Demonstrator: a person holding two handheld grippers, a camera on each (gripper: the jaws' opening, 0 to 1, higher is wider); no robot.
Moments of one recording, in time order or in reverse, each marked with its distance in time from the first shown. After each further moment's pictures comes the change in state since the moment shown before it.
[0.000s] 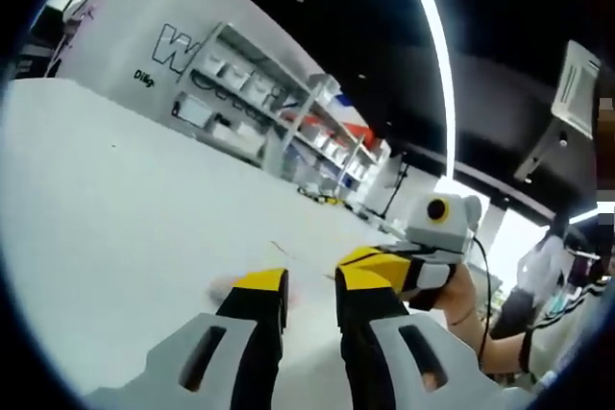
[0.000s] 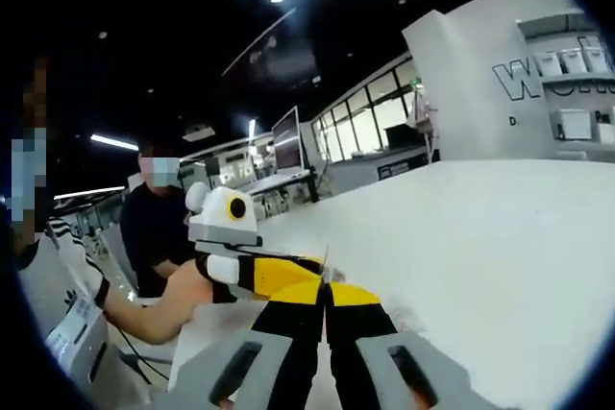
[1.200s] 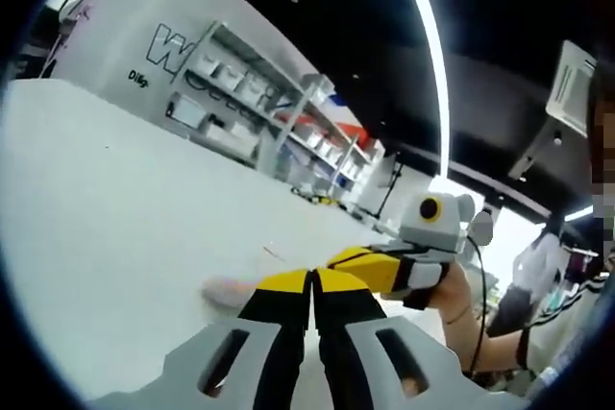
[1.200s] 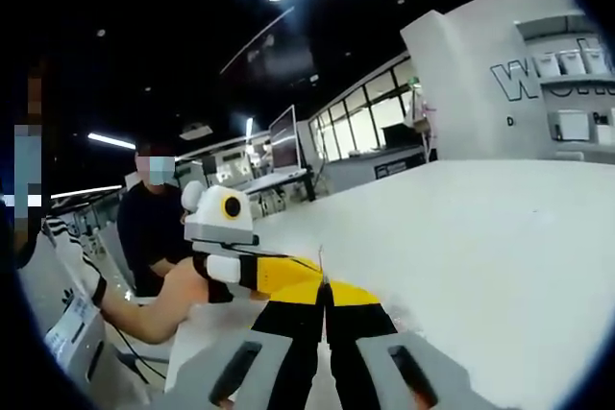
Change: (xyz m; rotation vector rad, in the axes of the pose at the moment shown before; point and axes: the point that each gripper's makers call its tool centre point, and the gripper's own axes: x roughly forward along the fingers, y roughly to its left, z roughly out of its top) left arm 0.000 -0.006 0.000 0.011 -0.002 -0.027; right arm 0.000 -0.003 -0.001 -0.003 0.005 -0.015
